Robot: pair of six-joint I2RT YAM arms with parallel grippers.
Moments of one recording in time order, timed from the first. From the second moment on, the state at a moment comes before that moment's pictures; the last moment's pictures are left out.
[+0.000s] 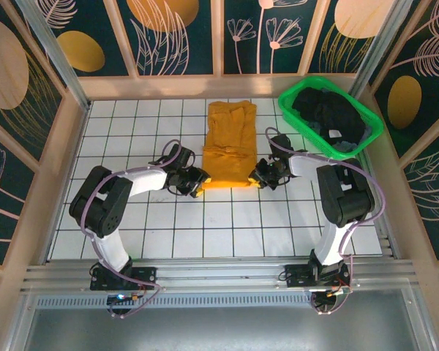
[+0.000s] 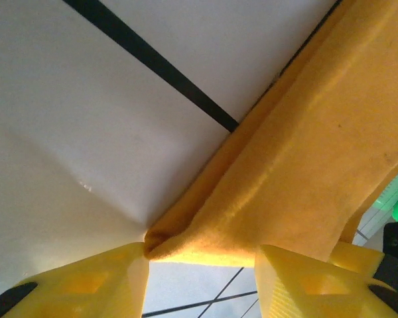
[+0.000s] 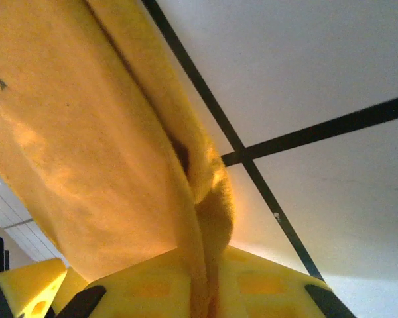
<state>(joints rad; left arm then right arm) -0.50 1.81 0.95 -0.16 0.42 -1.38 0.32 1.81 1.01 -0.38 -0.52 0.98</state>
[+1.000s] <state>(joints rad) -0.47 1.76 1.43 -0.32 0.32 -1.22 0.23 1.72 1.32 -0.45 -0.55 0.97</state>
